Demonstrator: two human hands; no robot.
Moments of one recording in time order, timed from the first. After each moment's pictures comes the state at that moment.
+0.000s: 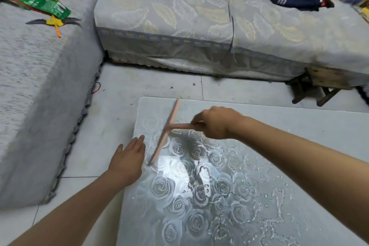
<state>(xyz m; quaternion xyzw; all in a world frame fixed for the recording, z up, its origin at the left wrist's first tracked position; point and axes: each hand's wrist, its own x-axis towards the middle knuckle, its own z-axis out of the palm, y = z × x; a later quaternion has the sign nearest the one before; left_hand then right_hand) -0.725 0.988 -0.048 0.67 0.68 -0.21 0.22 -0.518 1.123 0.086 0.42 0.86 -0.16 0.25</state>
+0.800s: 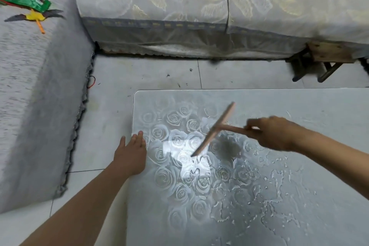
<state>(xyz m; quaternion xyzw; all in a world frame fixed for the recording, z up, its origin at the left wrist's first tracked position) -0.720 1.004 -0.042 0.66 0.63 -0.32 0.25 -0.407 1.101 0.112 0.55 0.74 -0.21 0.32</state>
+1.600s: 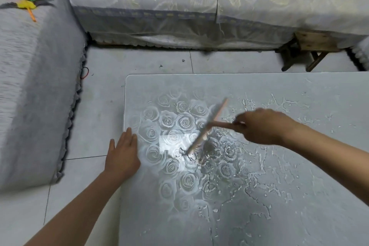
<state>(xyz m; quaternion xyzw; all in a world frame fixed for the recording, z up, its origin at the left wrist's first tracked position) -0.694 0.934 -0.037 0.62 0.72 -0.19 0.24 -0.411 1.039 0.147 0.56 0.73 -0.20 0.34</state>
